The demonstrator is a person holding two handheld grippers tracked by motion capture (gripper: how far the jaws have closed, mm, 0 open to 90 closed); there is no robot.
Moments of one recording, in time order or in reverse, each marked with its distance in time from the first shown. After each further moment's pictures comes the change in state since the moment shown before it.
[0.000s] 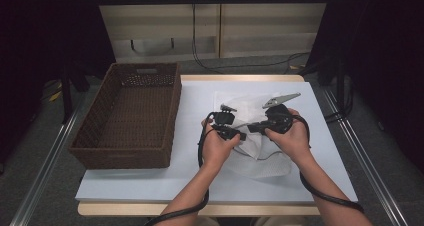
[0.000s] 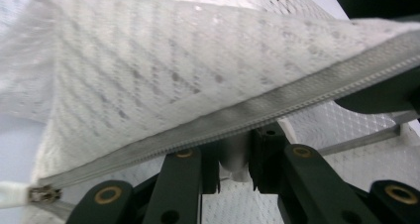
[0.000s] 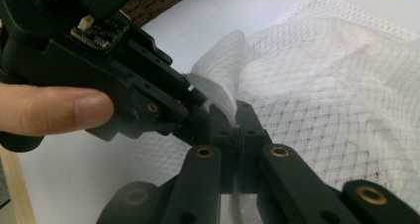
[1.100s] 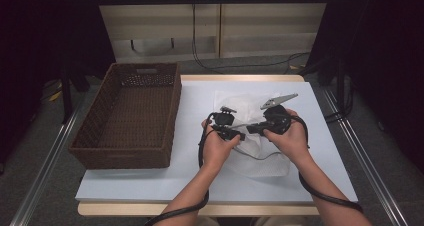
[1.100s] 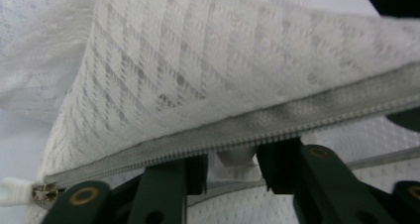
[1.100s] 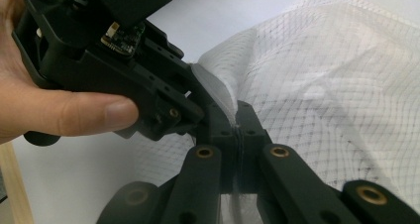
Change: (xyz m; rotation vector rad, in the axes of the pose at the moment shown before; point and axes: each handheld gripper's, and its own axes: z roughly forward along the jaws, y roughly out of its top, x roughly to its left) left arm 0.006 -0.003 0.012 -0.007 0.057 0.021; right arm 0.002 0.000 0.004 0.019 0.004 -0.007
